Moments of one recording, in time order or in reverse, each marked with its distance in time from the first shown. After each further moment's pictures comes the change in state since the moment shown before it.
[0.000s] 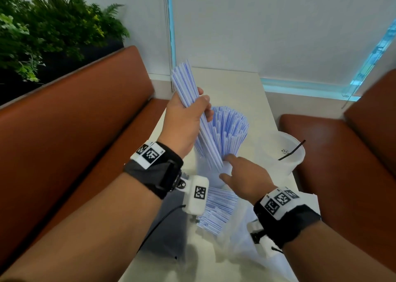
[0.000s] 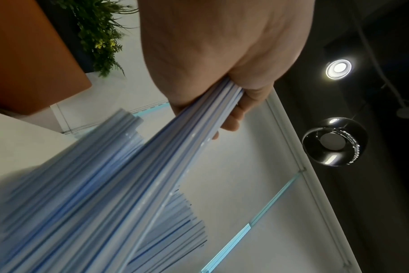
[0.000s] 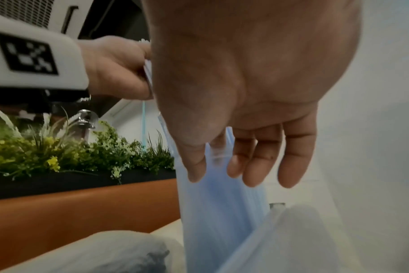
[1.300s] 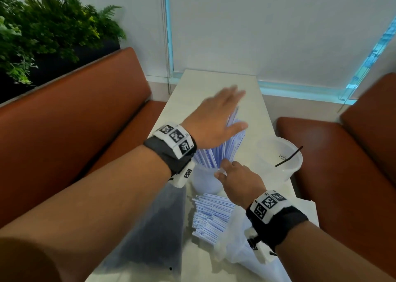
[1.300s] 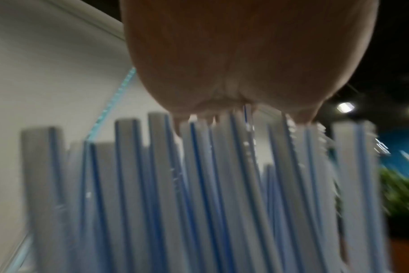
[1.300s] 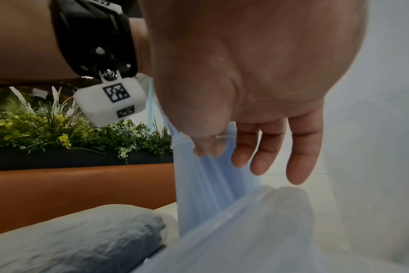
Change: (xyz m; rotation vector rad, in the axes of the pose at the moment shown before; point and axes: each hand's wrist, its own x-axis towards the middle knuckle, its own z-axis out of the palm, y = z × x) left_hand 0.037 -0.020 0.026 1.364 -0.747 0.402; right_hand 0.015 -0.003 0.006 -0.061 -0.115 0.047
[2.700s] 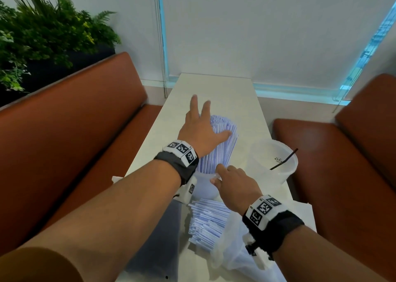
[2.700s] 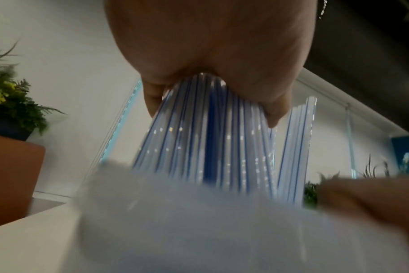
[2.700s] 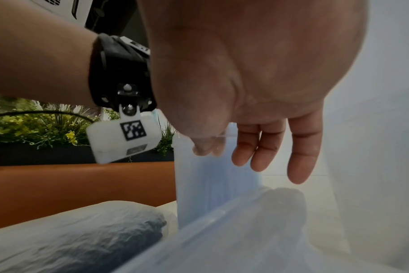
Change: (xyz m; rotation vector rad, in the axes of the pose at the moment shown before) left_hand 0.010 -0.025 0.058 -0.126 0.124 -0.498; right_hand -0.006 -0.004 -0.004 -0.036 0.032 0.006
